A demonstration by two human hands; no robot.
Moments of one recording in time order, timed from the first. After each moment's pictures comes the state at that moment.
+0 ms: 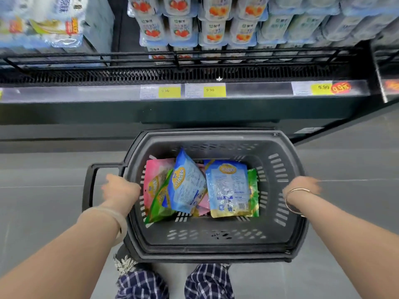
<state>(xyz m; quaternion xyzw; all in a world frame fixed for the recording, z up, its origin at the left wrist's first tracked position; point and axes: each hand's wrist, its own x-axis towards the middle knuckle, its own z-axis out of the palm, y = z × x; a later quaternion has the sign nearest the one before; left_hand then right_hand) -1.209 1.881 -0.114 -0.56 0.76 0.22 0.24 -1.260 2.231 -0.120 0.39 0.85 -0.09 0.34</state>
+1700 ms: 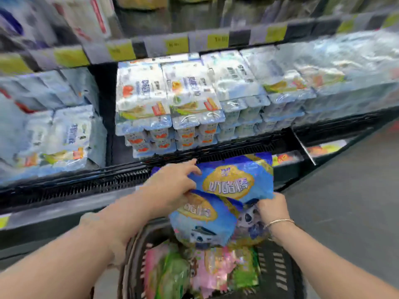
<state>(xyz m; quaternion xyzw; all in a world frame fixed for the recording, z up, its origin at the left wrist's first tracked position) -1.374 1.955 0.056 0.36 0.91 0.06 0.19 -1.324 2.173 0.007 0.36 0.76 -0.54 0.06</state>
